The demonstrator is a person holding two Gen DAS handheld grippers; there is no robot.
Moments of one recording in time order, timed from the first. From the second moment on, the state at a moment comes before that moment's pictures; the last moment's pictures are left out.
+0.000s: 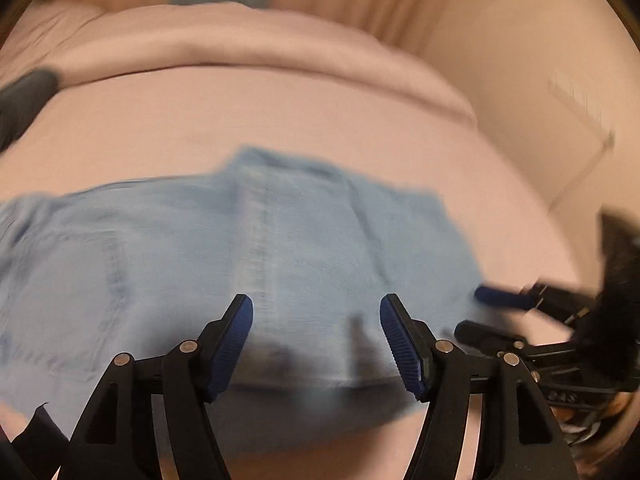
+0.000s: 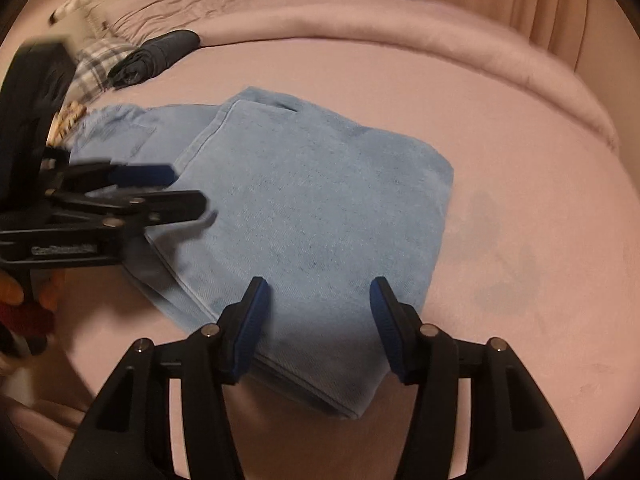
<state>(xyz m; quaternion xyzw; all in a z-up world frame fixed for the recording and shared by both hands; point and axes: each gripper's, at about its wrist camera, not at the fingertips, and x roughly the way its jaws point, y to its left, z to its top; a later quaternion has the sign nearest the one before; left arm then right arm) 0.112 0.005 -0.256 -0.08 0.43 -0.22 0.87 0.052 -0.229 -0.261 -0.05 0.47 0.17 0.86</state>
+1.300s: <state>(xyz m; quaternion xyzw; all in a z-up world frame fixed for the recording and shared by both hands) 0.107 0.249 -0.300 -0.39 0.38 -0.06 0.84 0.067 -0.024 -0.233 -0.03 0.48 0.38 0.79</state>
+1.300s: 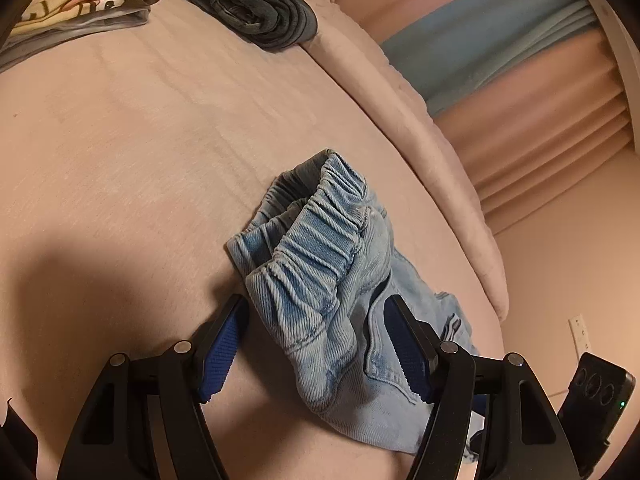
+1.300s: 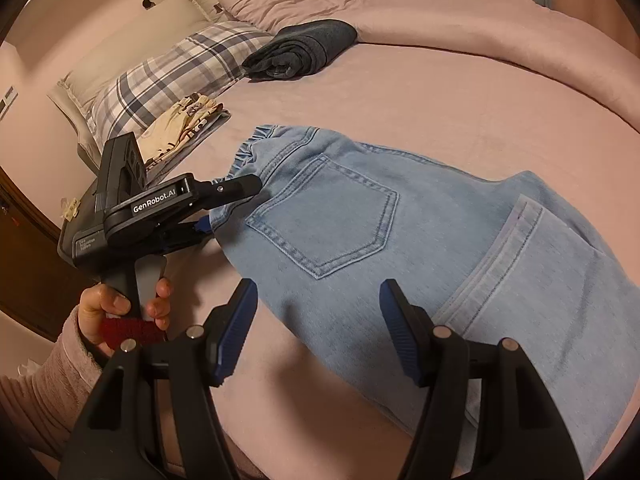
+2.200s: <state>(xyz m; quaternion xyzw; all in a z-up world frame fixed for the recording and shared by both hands) 0.115 0.254 -0.287 -0.36 0.38 -0.08 0.85 0.067 -0.021 -0.240 -0.02 0.49 0.35 0.80</state>
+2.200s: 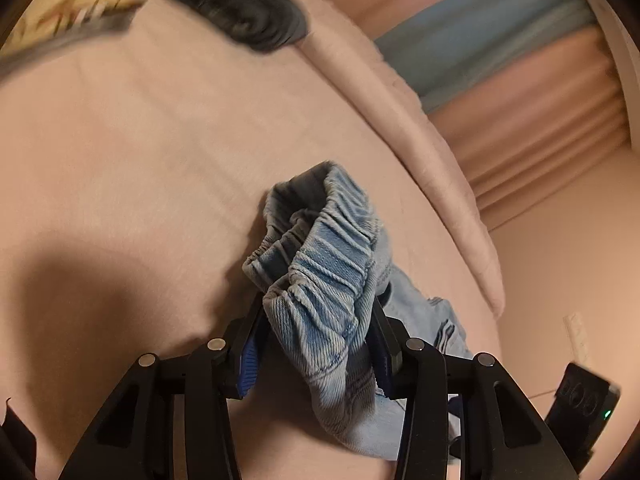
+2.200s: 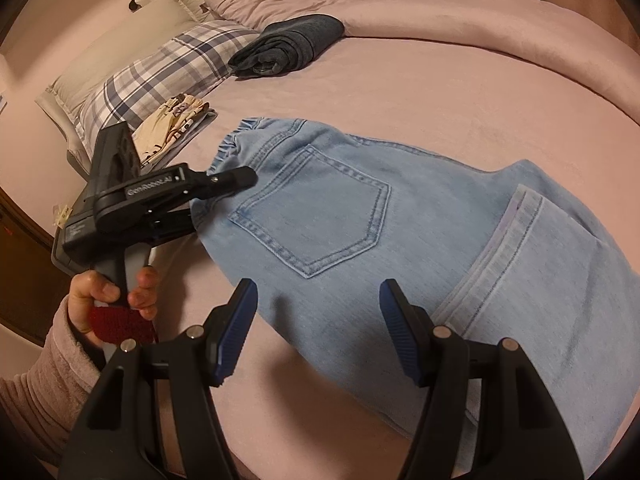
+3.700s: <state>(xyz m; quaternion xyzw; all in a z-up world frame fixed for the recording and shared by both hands) 0.089 0.214 -0.230 -0.31 0.30 -0.12 0.89 0.058 0.038 -0.246 -0.08 0.46 0.38 0.80</state>
